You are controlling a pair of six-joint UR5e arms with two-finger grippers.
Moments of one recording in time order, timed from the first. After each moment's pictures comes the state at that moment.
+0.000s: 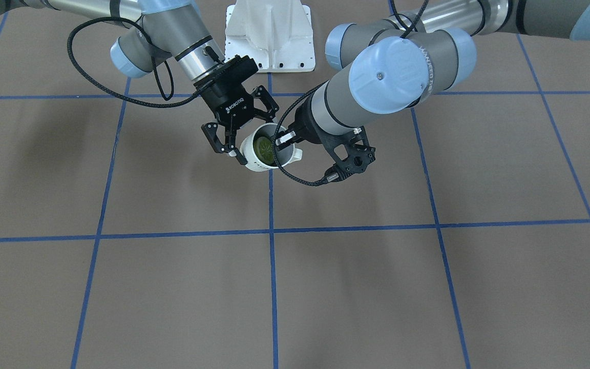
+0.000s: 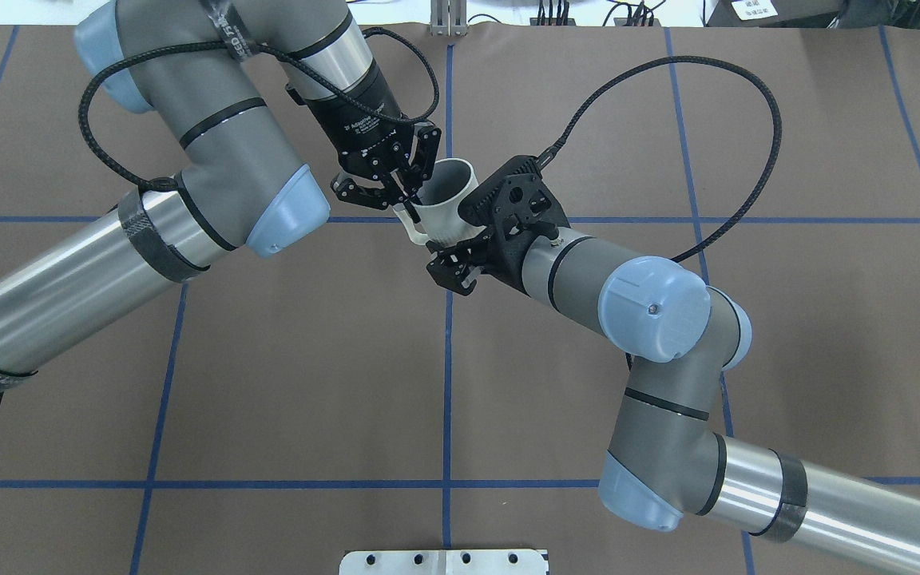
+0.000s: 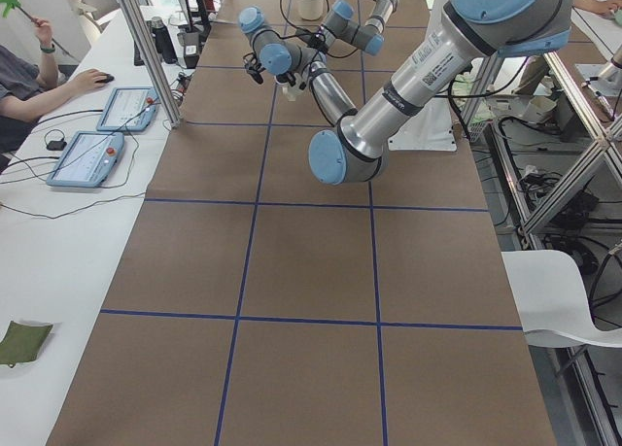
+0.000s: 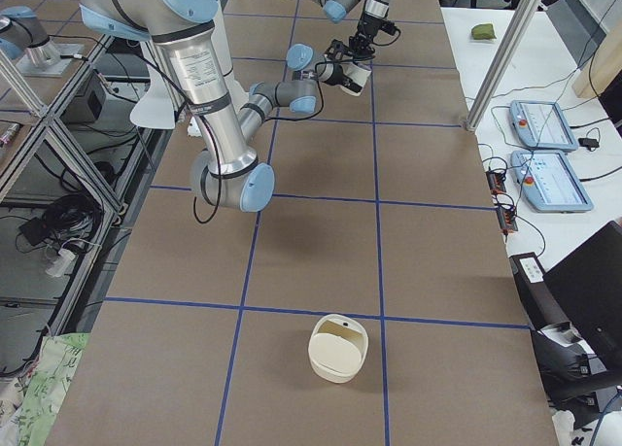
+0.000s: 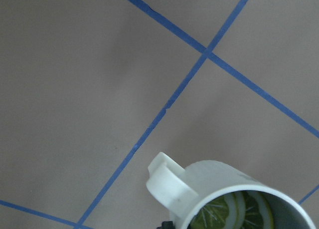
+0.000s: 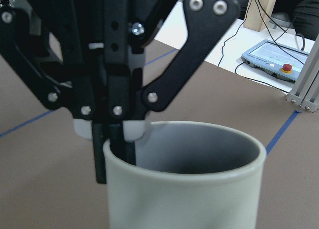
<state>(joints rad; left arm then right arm) -0.82 -2.46 -1.49 -1.60 -2.56 -1.65 0.44 -1.05 1.74 -0.80 1.38 0.54</state>
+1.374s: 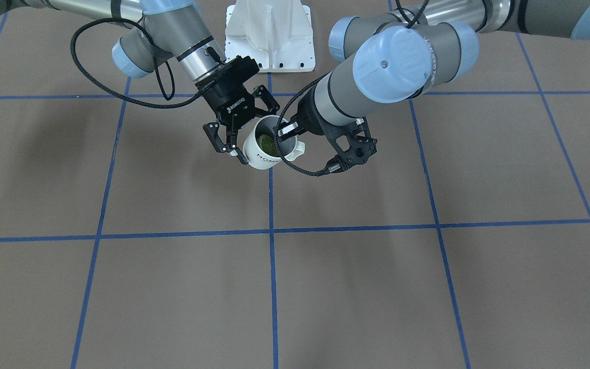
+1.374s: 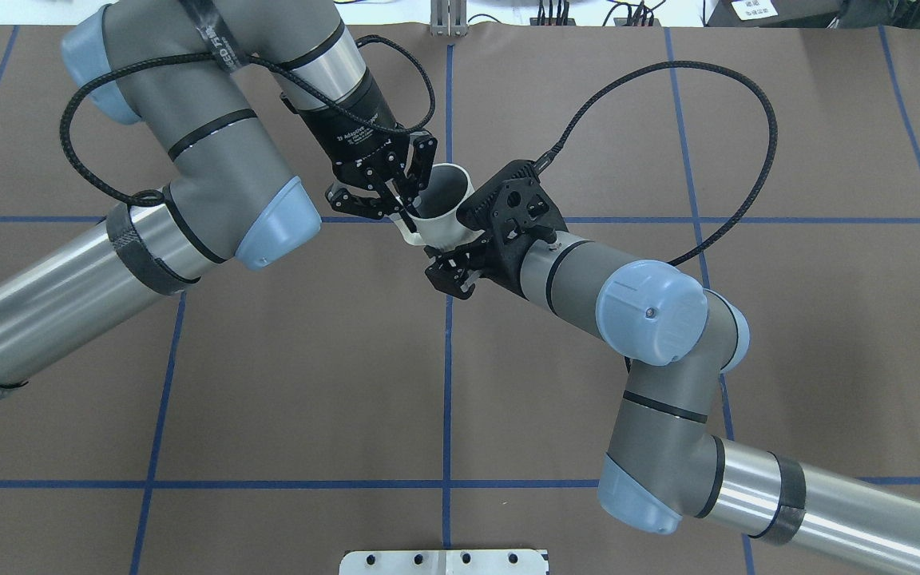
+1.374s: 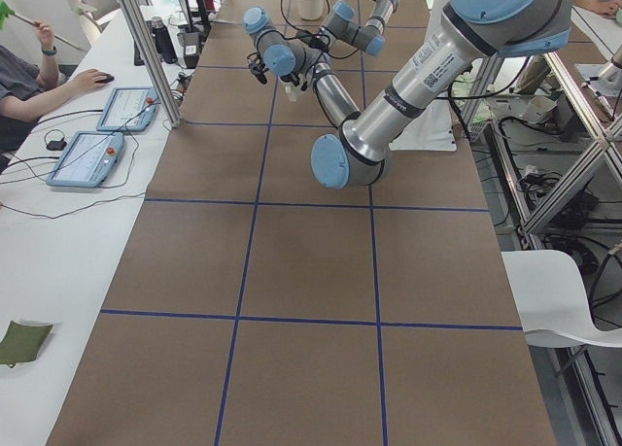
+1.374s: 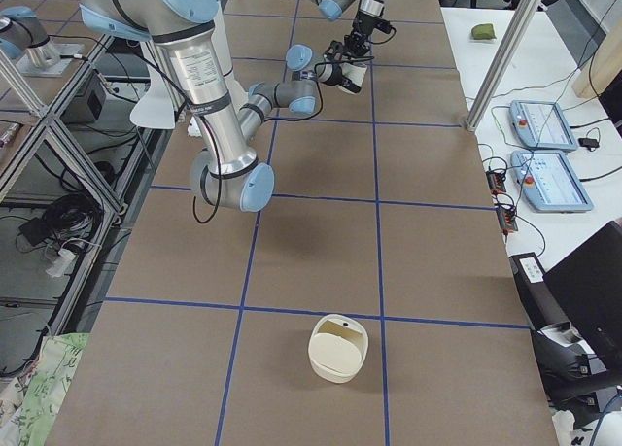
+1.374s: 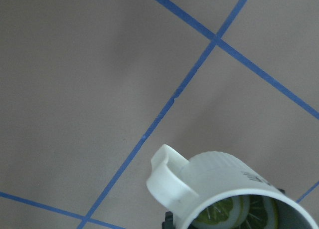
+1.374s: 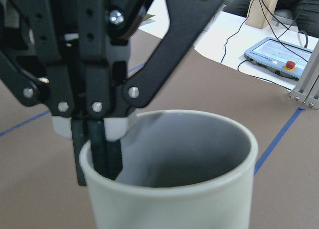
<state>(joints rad) -0.81 -2.44 -1.53 -1.59 -2.56 -1.65 0.44 -1.05 1.74 -0.80 1.38 0.55</state>
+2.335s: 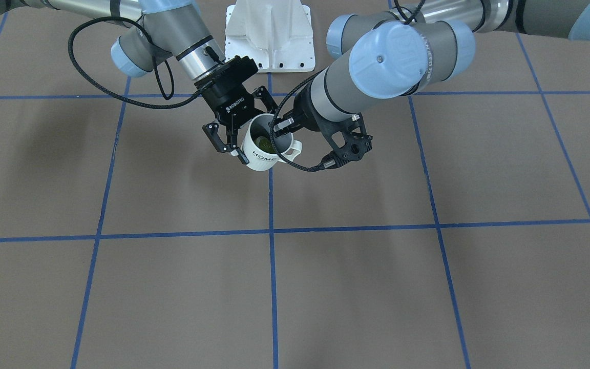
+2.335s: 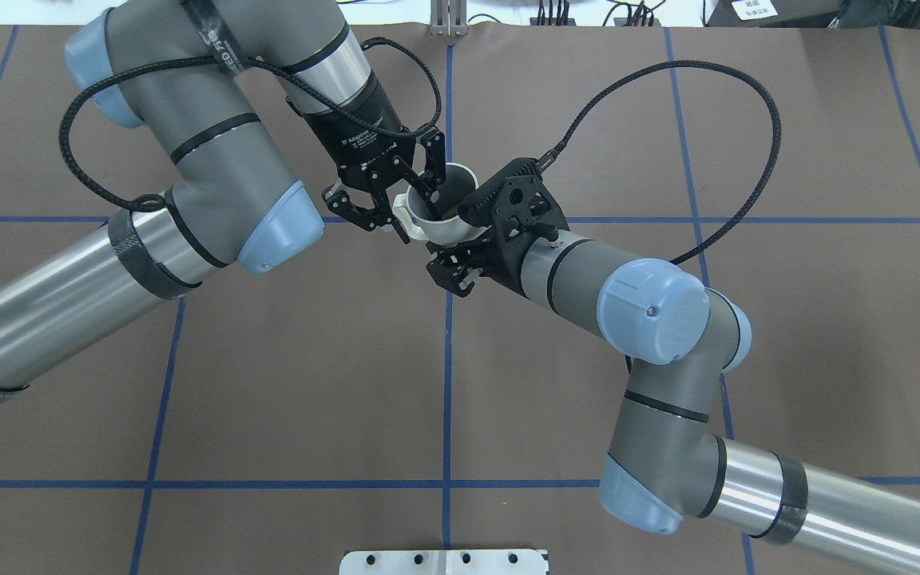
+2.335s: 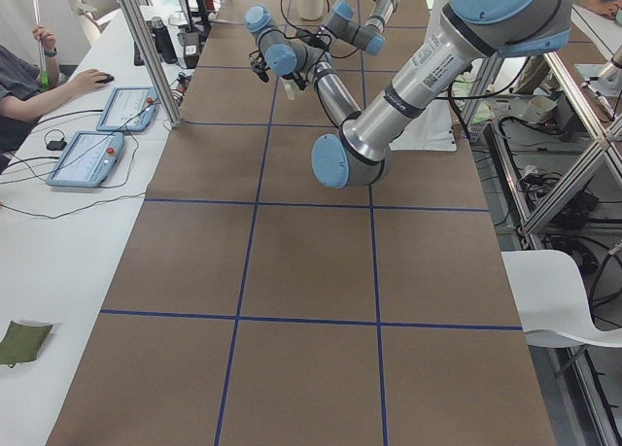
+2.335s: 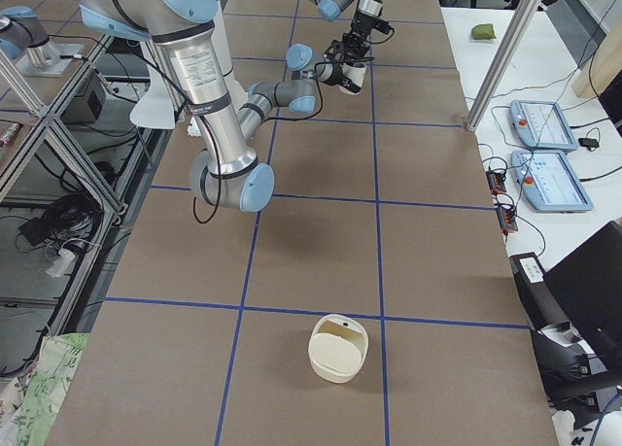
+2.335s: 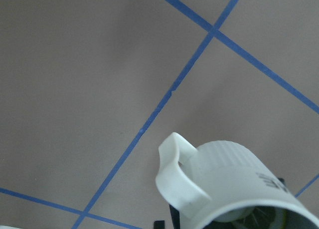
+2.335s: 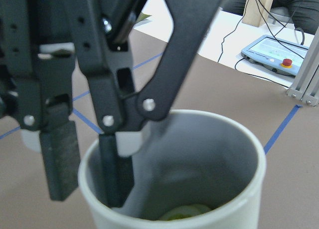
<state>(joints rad) -0.80 -2.44 -1.54 -1.61 -2.57 -1.65 0.44 -1.05 1.74 -0.81 1.38 0.57</state>
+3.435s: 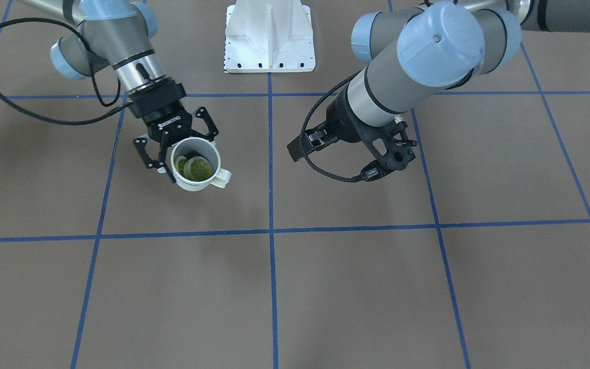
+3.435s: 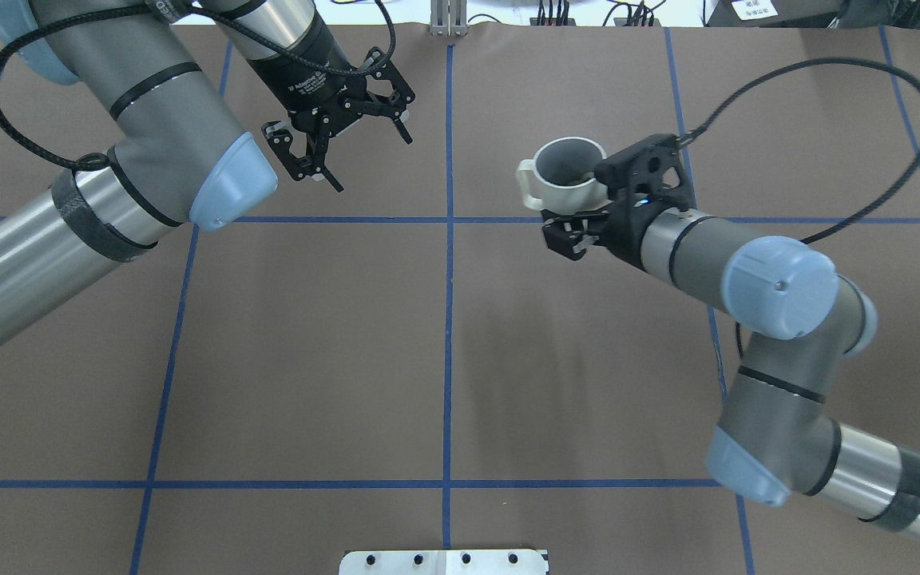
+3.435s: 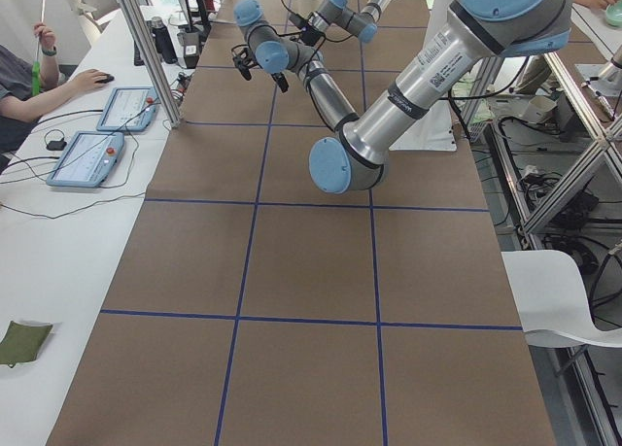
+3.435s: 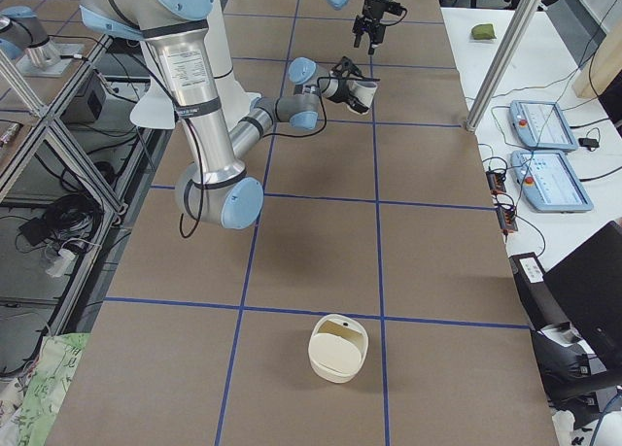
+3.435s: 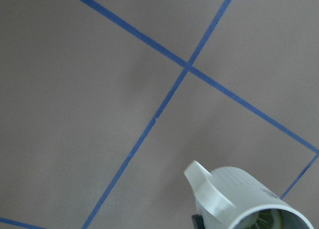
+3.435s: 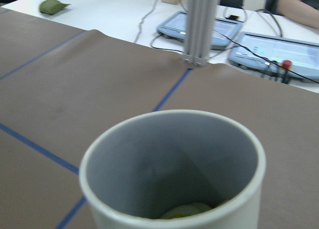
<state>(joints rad) -0.89 -2.41 -1.57 -1.60 -2.48 -1.59 0.57 -1.31 1.85 -0.81 1.39 0.77</state>
